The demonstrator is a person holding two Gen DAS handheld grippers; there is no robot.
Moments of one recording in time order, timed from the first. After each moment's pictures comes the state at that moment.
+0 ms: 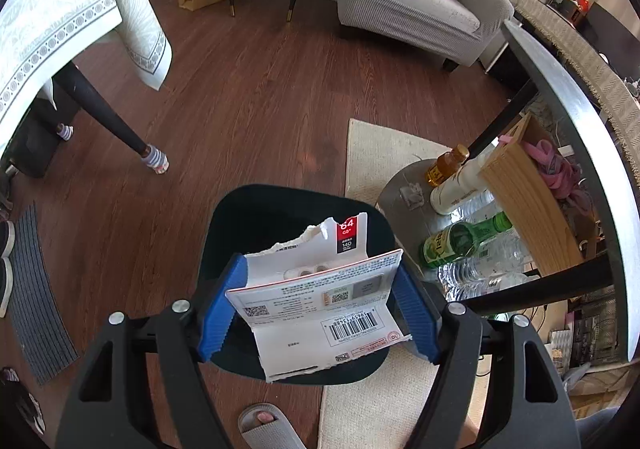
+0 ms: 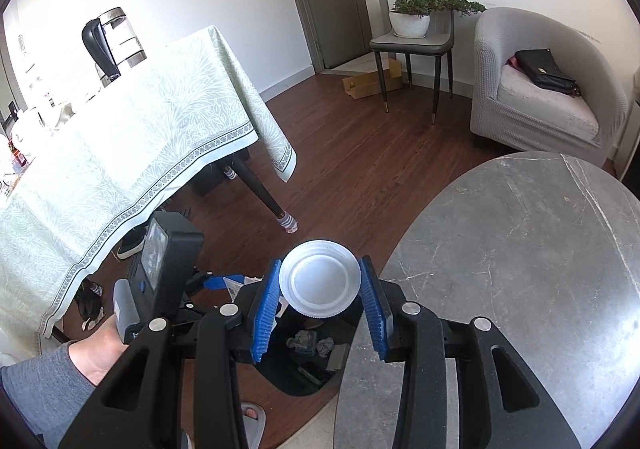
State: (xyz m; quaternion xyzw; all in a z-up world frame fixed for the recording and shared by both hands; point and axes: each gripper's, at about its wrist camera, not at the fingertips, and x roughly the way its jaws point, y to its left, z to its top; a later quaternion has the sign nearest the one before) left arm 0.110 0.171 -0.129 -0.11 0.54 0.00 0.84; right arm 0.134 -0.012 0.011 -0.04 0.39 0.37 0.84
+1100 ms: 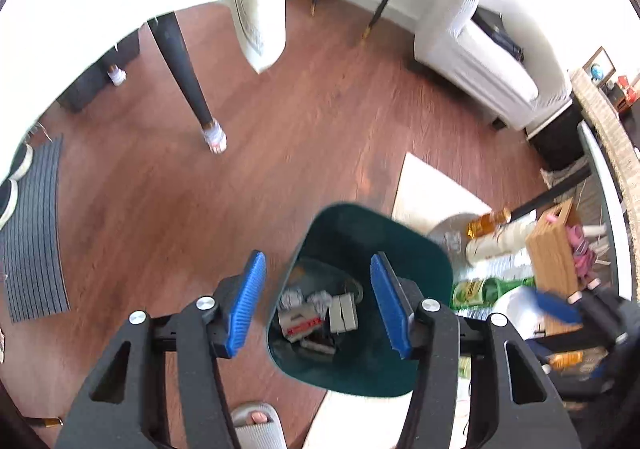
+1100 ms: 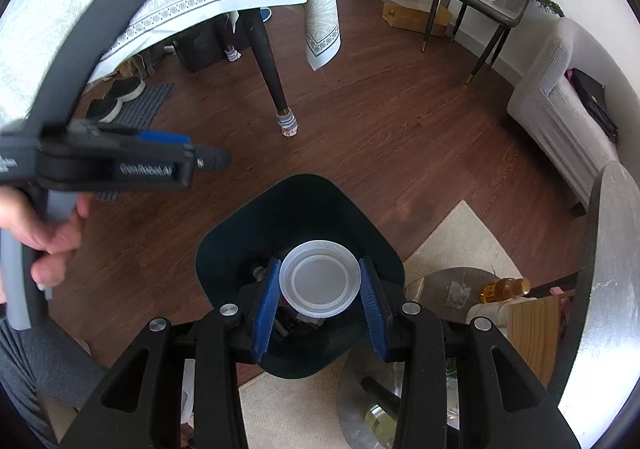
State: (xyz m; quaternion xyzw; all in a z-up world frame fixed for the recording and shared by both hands) left arm 0.083 0.272 -0.117 -0.21 0.49 0.10 0.84; right arm 0.106 0.121 -0.113 -0.26 0.46 0.36 0.77
